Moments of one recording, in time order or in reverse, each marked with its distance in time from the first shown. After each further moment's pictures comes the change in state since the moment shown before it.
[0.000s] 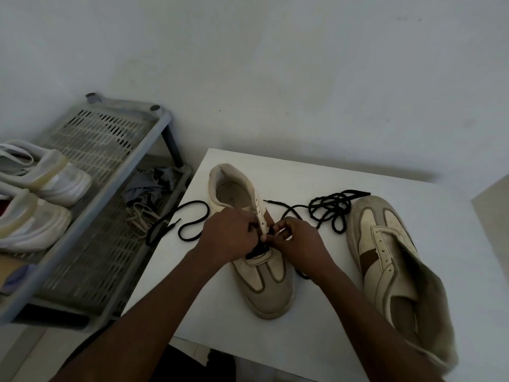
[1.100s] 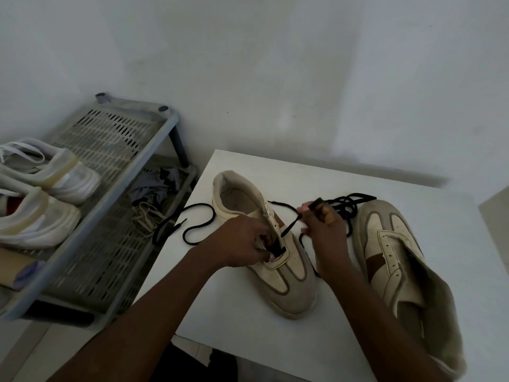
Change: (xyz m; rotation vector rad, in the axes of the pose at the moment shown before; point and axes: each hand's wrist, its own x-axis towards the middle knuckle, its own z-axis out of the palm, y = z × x) left_hand -0.001 -0.011 0.000 -0.199 -0.216 0.249; right_hand 0.002 -0.003 -0.011 0.676 0.346 0.034
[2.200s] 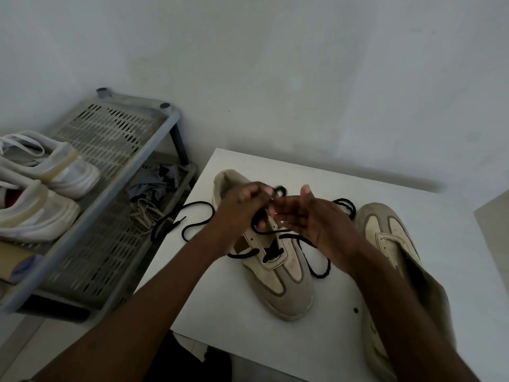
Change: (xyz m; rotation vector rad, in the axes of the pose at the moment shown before) left_hand 0.001 0.025 -0.022 -1.054 0.362 -0.090; right_hand -0.007 -0.053 -0.012 -0.023 -0.612 0.073
